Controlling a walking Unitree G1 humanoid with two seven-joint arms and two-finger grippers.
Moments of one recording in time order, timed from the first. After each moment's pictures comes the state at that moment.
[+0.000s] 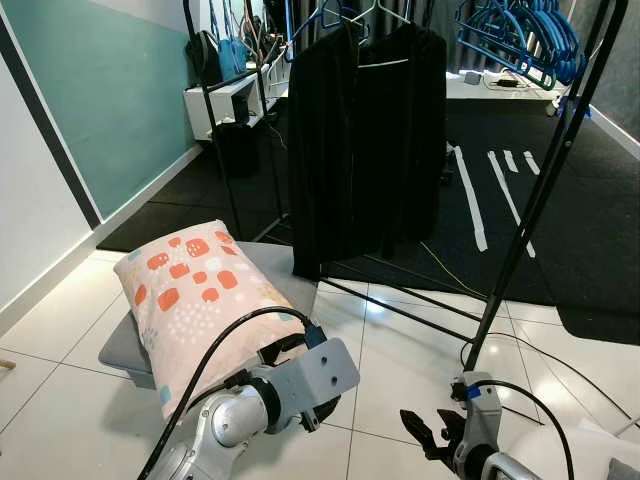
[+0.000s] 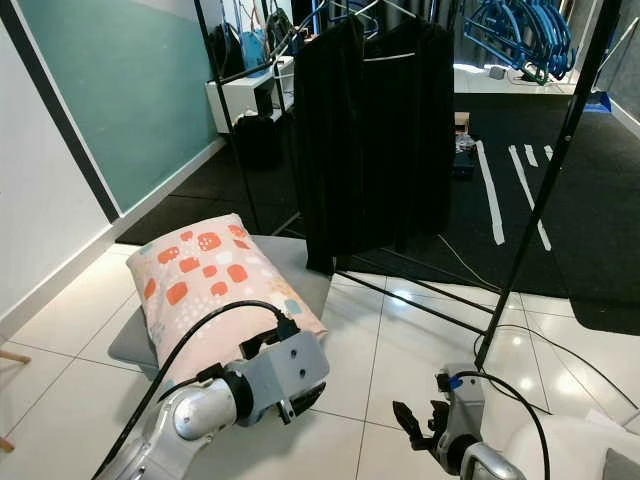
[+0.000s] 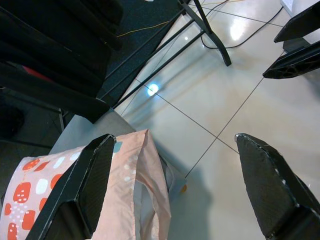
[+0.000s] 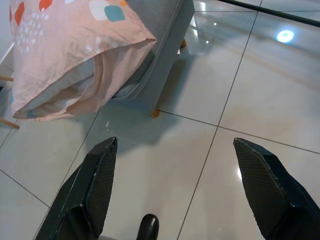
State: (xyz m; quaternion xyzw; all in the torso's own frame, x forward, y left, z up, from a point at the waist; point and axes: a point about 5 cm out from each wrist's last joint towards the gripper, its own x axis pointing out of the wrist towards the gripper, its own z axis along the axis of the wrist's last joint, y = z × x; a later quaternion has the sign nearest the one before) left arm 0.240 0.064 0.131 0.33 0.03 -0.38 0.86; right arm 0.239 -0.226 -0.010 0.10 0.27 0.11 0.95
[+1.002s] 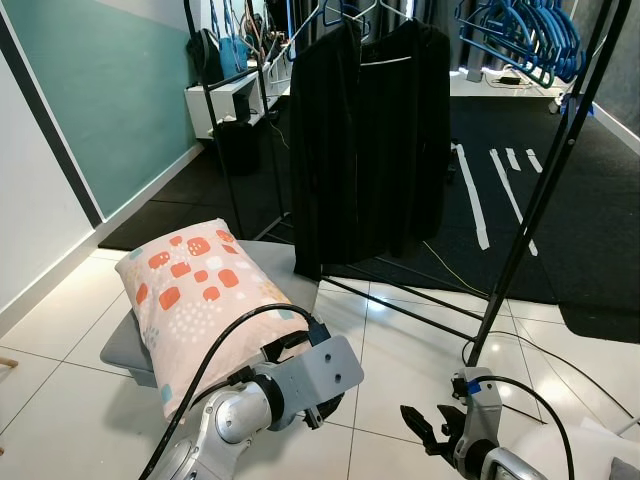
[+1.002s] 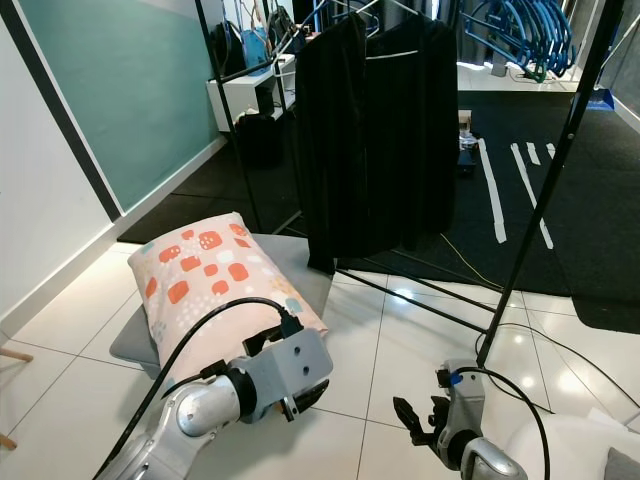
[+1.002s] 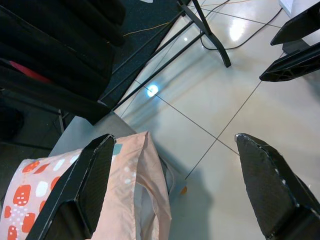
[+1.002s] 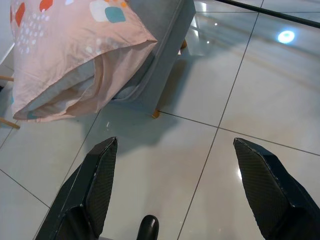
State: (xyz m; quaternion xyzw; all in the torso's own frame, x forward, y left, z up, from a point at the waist) left arm 0.242 0.061 0.134 0.33 0.03 -0.38 0.86; right arm 0.242 -0.227 -0.008 0.10 0.26 0.12 0.95
